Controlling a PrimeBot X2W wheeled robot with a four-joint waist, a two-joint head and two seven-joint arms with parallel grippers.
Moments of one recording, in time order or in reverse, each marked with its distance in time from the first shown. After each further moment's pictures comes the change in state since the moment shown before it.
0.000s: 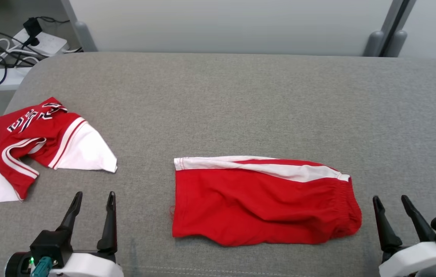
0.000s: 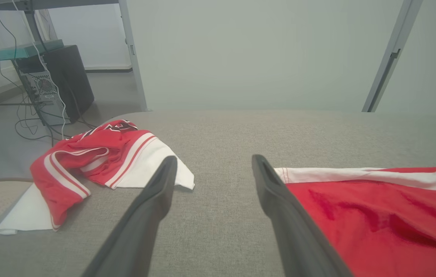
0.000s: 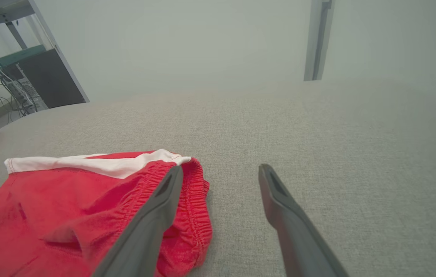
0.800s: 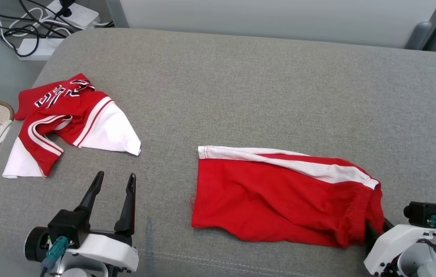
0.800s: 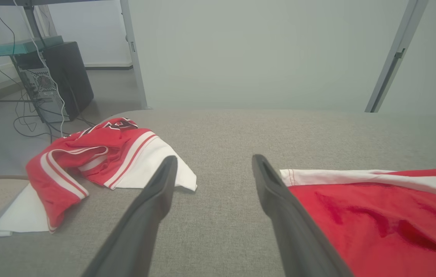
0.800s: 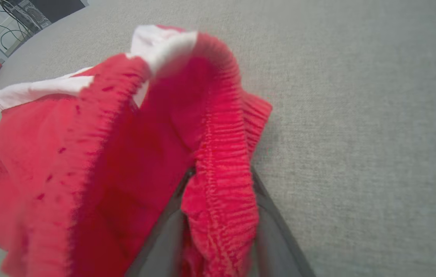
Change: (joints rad) left arm -0.109 -0.073 -0.020 0.075 0.044 -0.092 0.000; right arm -0.181 -0.082 0.220 0.267 0.292 0.000 0.210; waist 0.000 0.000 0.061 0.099
